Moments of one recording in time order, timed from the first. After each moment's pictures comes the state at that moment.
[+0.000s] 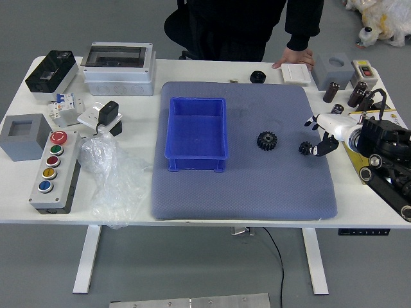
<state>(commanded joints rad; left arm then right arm) -0.09 0.16 -0.46 -0.28 0.73 -0.22 0.09 0.63 -0.52 0.80 1.10 -1.87 0.23 -0.29</state>
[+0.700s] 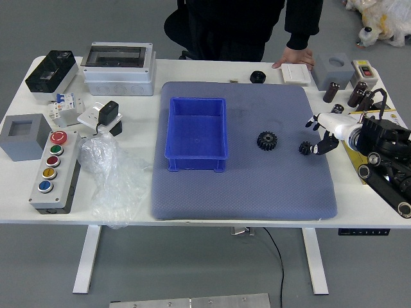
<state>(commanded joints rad) -0.10 0.16 -0.46 -0.28 0.73 -0.22 0.09 0.65 -0.50 0.79 1.05 -1.86 0.21 -0.27</state>
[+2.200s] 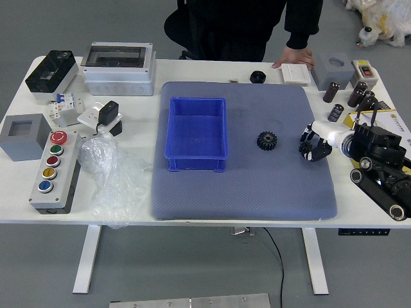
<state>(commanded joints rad) -0.10 0.16 -0.46 -0.28 0.73 -0.23 0.09 0.64 -0.46 0.77 1.02 -1.83 0.20 -0.28</state>
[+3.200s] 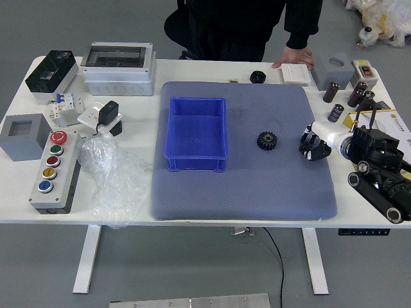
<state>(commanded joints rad) -0.10 0.16 -0.46 -0.28 0.73 -0.22 0.09 0.63 -0.45 0.76 1.00 -1.86 0.16 -0.27</state>
